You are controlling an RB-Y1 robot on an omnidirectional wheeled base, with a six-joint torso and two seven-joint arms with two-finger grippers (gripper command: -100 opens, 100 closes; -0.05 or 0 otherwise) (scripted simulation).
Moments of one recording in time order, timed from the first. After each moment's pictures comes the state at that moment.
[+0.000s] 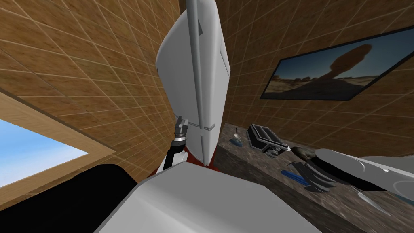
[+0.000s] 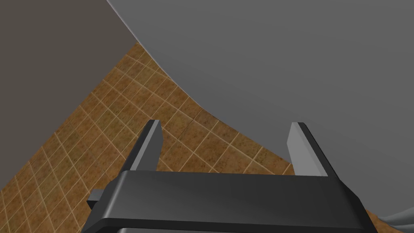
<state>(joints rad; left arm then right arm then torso) 0.49 -0.04 -0.04 -2.34 0.02 -0.48 -0.06 -0.40 -1.40 0.74 -0.88 1.47 -1.15 0.17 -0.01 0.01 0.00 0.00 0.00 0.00</state>
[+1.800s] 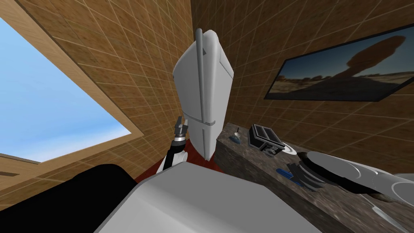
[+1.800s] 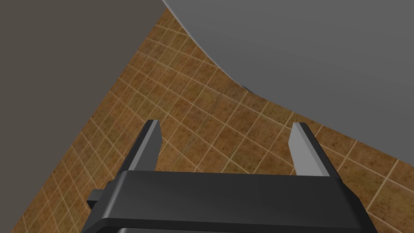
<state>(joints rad) 0.49 -0.04 -0.04 -2.34 0.02 -0.48 -0.06 -0.40 -1.47 0.94 -1.09 1.39 -1.00 -0.12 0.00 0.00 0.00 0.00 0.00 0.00</state>
